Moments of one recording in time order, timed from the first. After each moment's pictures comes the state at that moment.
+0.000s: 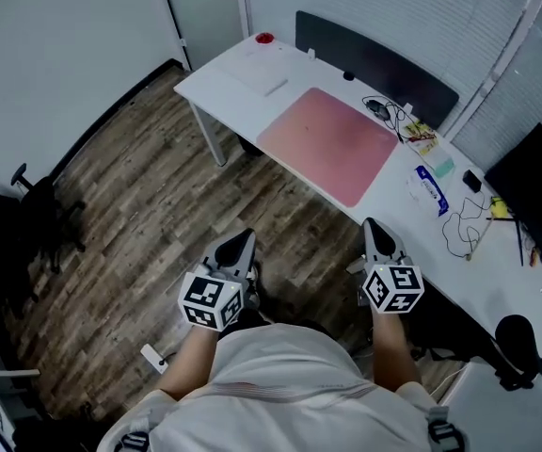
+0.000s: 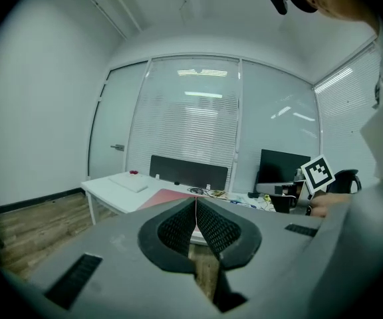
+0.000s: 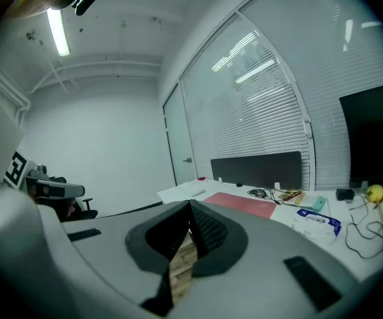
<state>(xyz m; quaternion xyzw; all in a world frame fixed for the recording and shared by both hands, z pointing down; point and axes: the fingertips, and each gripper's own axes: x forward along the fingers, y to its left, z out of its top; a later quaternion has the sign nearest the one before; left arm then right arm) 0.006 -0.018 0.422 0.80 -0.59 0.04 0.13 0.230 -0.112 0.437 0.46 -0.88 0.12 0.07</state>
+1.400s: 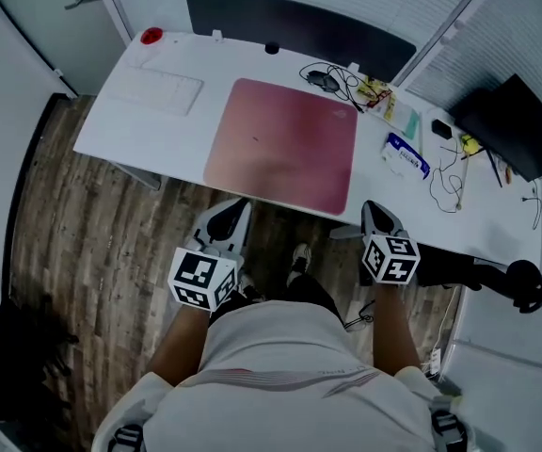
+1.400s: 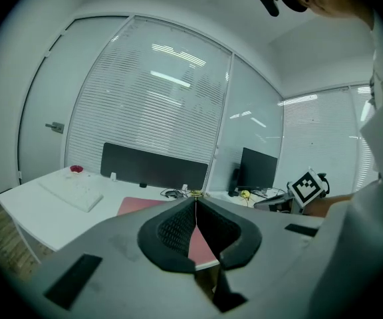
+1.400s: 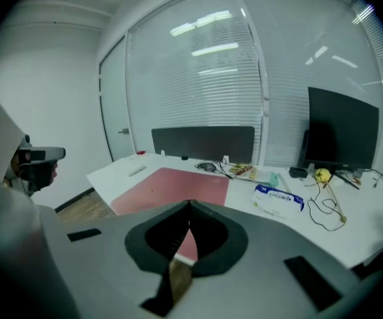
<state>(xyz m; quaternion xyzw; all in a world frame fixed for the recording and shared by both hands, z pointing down) -0.031 -0.285 0.450 0.92 -0.37 0.05 0.15 0.238 -0.256 0.518 0.66 -0.69 0.21 0.19</state>
